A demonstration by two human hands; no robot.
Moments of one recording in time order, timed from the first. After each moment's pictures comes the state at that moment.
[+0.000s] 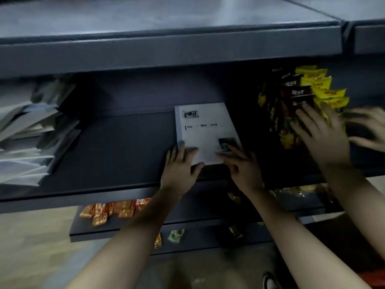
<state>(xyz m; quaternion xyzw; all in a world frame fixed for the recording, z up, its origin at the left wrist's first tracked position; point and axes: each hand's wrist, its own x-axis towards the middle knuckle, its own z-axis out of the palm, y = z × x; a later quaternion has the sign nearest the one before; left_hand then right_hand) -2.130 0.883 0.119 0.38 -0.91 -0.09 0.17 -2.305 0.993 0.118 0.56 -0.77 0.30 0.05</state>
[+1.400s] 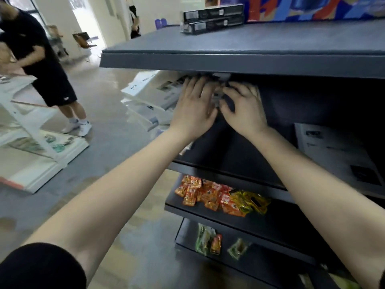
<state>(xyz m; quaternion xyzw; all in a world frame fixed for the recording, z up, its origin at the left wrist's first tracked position) -1.871 0.812 0.309 0.42 -0.83 0.16 0.33 -2.025 0.818 0.295 0.71 -0.58 0.39 0.12</state>
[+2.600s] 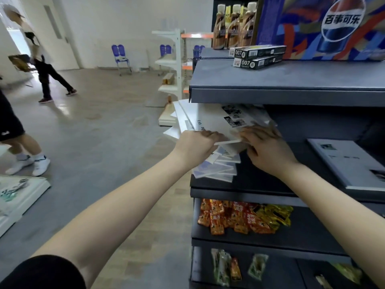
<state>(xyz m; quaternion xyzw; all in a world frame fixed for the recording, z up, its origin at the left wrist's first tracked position) -1.676 0.720 0.291 0.20 -0.91 0.19 0.32 -1.881 0.819 0.288 0.71 -0.62 0.21 0.26</state>
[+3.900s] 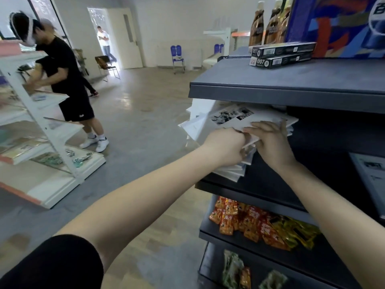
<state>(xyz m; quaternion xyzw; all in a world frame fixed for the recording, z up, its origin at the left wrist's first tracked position) -1.755 0.808 0.341 0.42 -0.90 0.09 0.05 -1.916 0.789 0.284 0.74 -0.59 0.32 0.10</state>
